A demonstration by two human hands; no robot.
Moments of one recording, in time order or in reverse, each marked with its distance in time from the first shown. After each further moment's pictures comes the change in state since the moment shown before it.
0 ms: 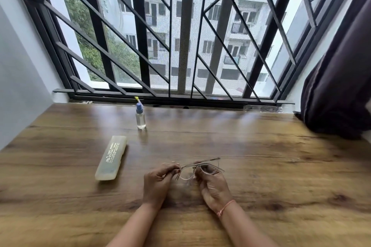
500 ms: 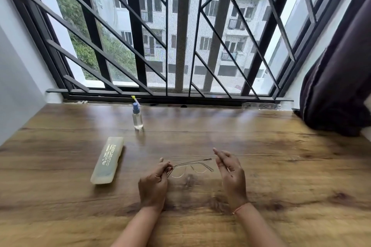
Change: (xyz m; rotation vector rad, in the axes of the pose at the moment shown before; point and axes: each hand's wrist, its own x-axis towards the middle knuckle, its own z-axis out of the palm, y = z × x) left_hand 0.001 0.003 0.000 0.186 0.177 0.059; right_hand 0.006 -0.035 -0.031 -0.980 0.119 -0.741
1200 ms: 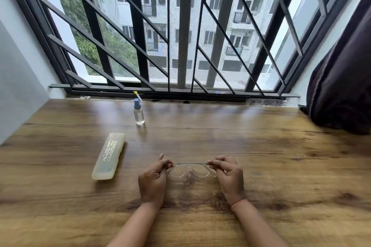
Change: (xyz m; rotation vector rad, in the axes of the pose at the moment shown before) left_hand 0.001 0.006 0.001 -0.053 0.012 -0.121; right_hand 0.002 0.037 0.009 -0.152 -0.039 -0.082
